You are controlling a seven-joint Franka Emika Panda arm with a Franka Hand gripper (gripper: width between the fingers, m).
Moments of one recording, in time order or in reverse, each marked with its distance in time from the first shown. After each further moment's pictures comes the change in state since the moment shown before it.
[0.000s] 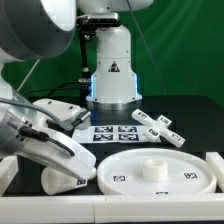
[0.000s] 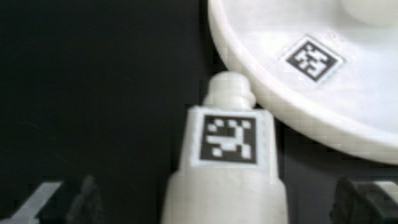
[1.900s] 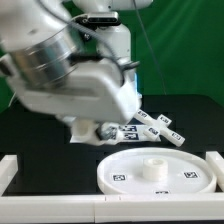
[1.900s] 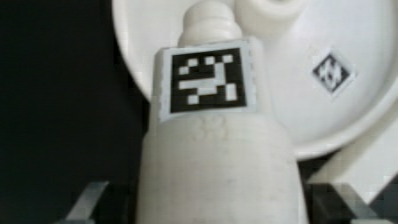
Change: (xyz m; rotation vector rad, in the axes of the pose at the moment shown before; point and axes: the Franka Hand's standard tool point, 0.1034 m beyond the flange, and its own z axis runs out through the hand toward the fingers) arm -0.074 -0.053 -0.022 0.026 0.383 -0.048
